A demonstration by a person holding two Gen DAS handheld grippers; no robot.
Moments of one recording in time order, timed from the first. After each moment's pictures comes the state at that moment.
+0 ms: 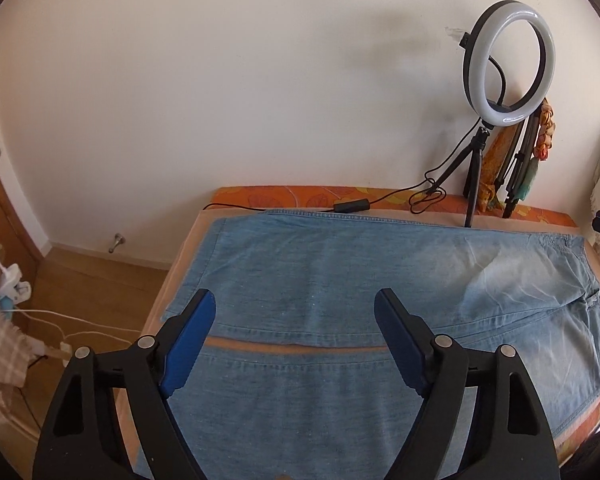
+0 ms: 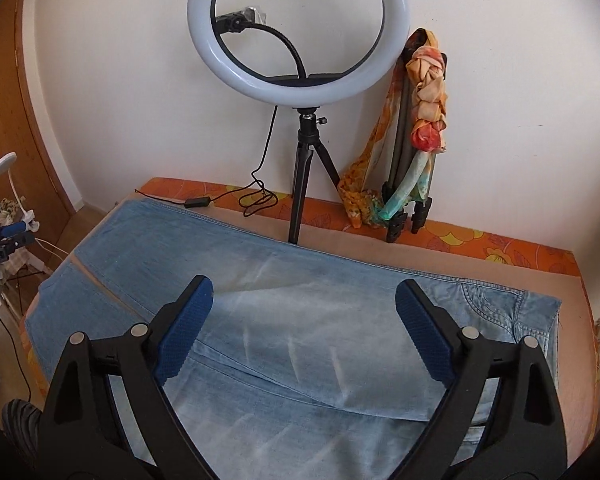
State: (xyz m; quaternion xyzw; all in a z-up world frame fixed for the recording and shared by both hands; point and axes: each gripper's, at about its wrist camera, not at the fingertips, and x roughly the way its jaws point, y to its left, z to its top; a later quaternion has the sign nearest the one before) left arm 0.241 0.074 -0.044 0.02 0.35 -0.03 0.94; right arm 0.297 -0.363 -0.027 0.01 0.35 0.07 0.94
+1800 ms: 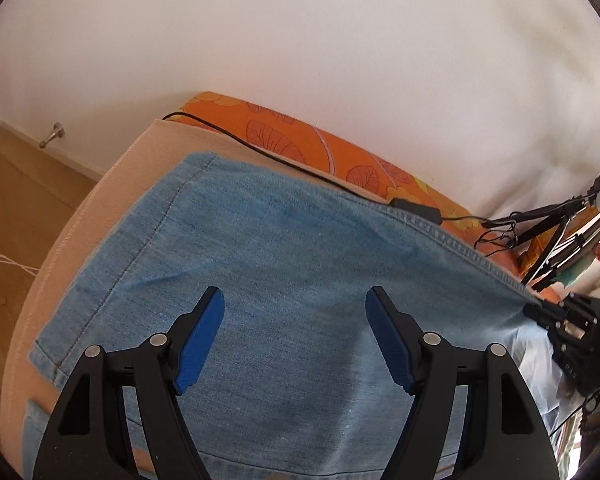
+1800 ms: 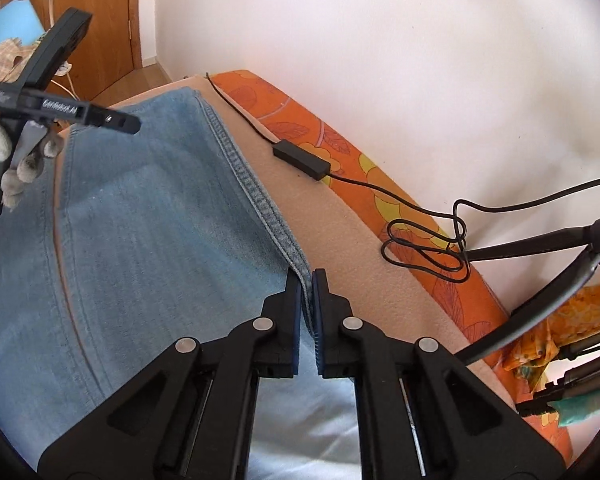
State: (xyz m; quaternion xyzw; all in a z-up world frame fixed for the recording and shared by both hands) left arm 0.419 0.139 -0.156 -0.18 0.46 -0.05 0.87; right arm 0.476 -0.160 -0.136 -0.23 0.41 0.24 0.85
